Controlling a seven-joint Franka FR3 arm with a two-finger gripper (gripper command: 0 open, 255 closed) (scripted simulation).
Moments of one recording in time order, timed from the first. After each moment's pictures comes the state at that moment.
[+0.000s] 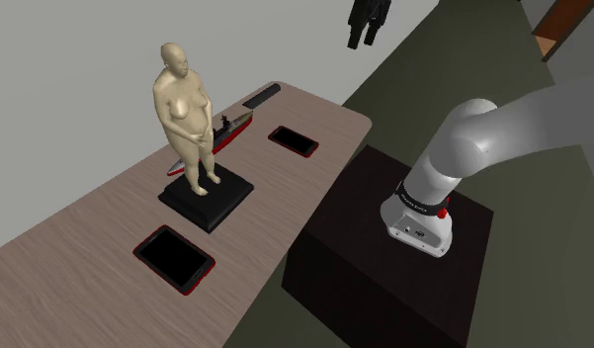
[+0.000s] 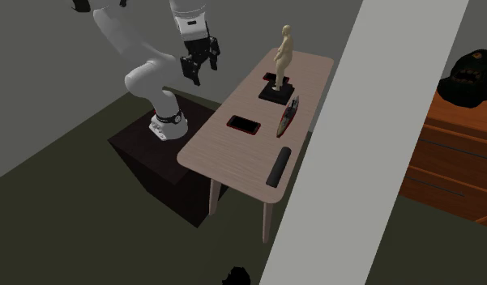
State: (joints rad) arm -0.02 -0.77 -0.07 -2.36 0.08 1.57 -0.08
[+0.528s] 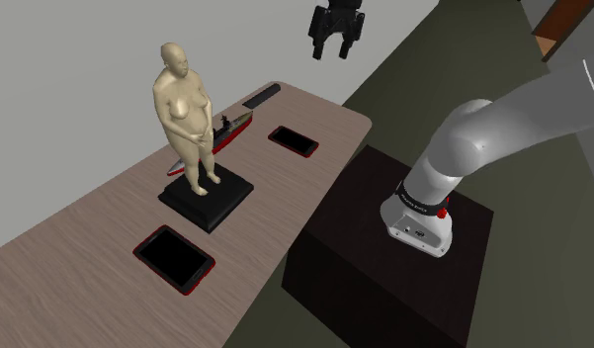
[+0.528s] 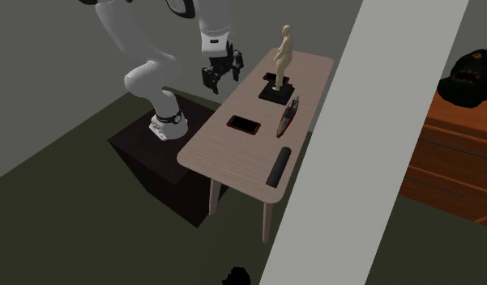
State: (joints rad) arm -0.06 -0.61 0.04 -2.36 0.17 1.72 0.21
